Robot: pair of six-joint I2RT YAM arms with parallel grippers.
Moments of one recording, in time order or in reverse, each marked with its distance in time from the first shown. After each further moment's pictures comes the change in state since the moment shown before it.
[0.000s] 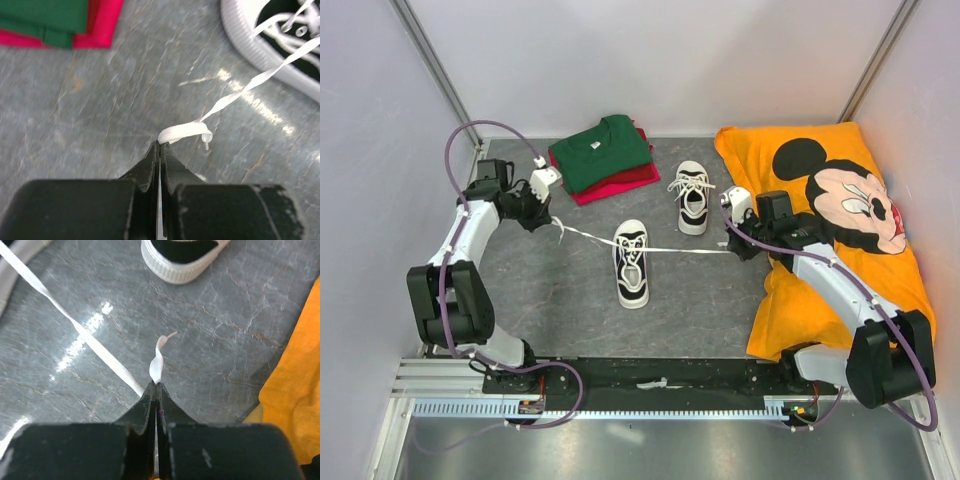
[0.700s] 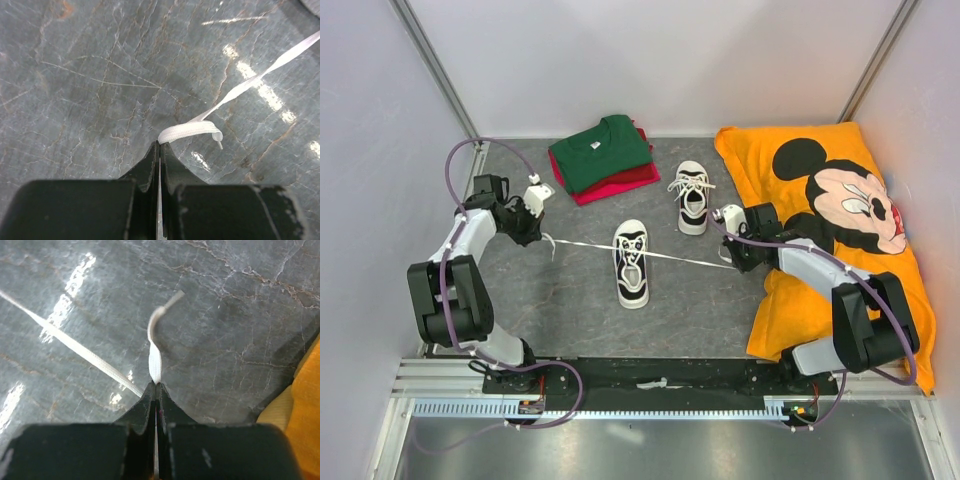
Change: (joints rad) left arm 0.092 -0.003 -0.123 0.021 -0.079 0.054; right arm 0.000 0.176 -0.088 0.054 0.124 -0.042
